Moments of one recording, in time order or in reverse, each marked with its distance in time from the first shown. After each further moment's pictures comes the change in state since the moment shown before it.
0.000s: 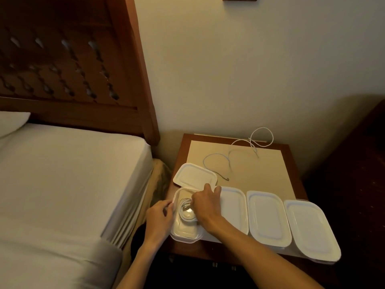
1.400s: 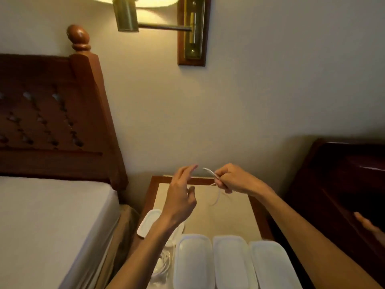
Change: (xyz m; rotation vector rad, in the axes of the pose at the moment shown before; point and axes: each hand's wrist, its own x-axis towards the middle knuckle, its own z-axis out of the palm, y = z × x) left_hand 0.077 0.220 0.031 -0.171 -0.057 0.576; right_hand 0.041 0.159 -0.226 0.672 -0.135 -0.043
